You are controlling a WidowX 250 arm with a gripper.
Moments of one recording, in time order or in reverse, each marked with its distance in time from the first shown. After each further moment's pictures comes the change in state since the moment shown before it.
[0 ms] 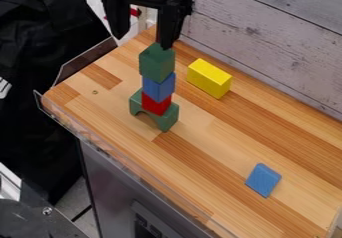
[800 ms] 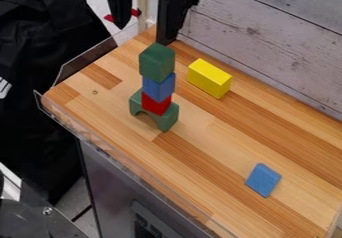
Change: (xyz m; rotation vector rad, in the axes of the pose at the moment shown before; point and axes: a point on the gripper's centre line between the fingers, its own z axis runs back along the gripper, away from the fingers) arm 0.006 0.001 0.009 0.061 -0.029 0.075
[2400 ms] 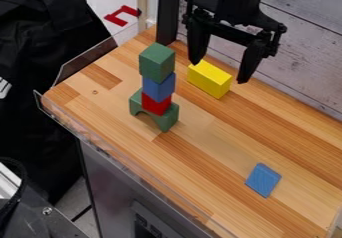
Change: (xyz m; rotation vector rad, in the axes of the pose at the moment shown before) arm 0.000 -0.090 -0.030 0.012 0.022 -0.232
